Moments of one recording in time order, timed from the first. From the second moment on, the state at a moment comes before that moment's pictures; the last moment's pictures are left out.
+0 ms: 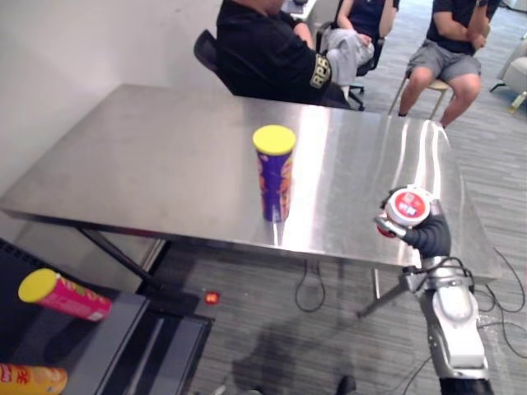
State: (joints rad) left arm 0.19 0.11 0.25 1.11 -0.07 -0.12 0.01; right arm 0.03 -0.18 -0.07 -0.26 0.13 -0.22 0.08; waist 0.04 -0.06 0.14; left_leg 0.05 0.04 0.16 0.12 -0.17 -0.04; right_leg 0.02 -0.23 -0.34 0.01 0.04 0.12
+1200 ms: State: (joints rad) left arm 0.20 0.08 0.40 1.12 -0.14 -0.08 -0.01; right arm -0.02 -0.14 -0.08 -0.25 0.08 -0.21 0.01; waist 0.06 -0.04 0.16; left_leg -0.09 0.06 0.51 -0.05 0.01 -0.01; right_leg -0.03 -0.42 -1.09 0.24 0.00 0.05
